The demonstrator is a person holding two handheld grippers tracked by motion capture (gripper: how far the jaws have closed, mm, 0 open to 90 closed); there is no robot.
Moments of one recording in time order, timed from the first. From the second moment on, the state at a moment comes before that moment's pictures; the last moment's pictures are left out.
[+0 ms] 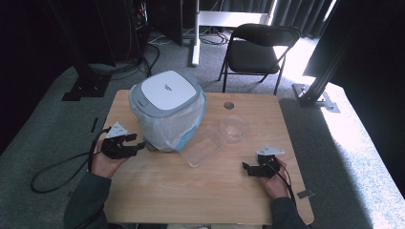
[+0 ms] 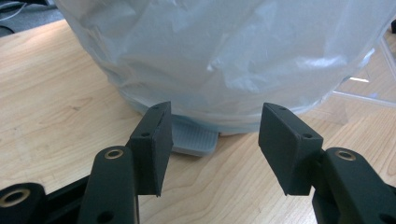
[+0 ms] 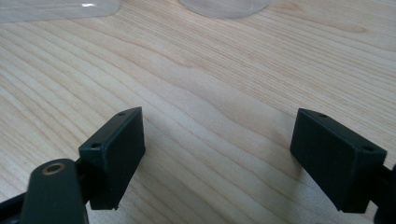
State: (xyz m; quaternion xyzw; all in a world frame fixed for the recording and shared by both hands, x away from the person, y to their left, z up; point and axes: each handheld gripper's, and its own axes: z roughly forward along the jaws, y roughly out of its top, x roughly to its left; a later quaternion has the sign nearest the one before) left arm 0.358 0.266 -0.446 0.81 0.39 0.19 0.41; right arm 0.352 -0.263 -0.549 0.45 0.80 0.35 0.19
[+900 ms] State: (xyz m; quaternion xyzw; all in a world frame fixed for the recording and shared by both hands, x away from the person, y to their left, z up) left arm 0.362 0.271 -0.391 0.80 0.37 0.22 0.43; right arm 0.352 -0.263 -0.549 0.45 0.80 0.35 0.19
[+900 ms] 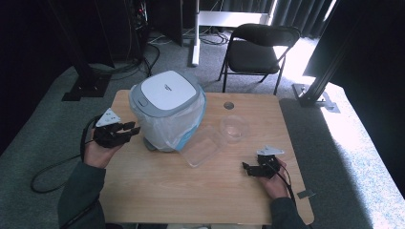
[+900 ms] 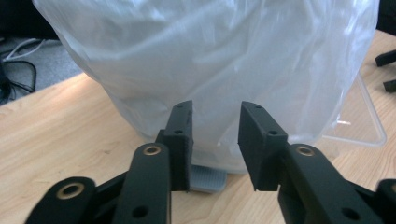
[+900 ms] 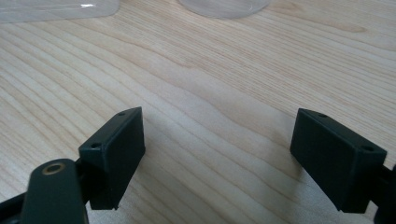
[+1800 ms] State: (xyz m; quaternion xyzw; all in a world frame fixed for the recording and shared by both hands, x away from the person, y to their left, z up) left arm 0.376 0.267 -0.337 0.78 0.35 0.26 0.45; right arm 0.352 -0.263 -0.549 0.45 0.80 0.35 0.19
